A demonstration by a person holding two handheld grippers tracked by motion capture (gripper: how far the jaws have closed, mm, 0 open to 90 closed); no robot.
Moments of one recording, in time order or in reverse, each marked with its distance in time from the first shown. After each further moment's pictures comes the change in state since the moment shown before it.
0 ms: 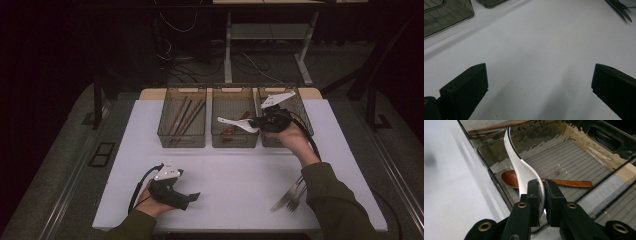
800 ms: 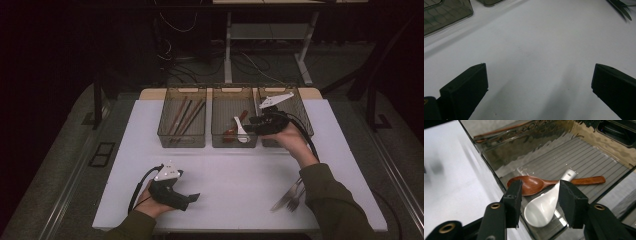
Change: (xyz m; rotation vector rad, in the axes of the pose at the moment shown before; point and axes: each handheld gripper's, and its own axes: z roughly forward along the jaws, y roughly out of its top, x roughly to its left) left arm 0.000 -0.001 0.000 0.005 0.000 0.003; right arm -0.001 -0.006 0.005 -0.029 0.064 0.078
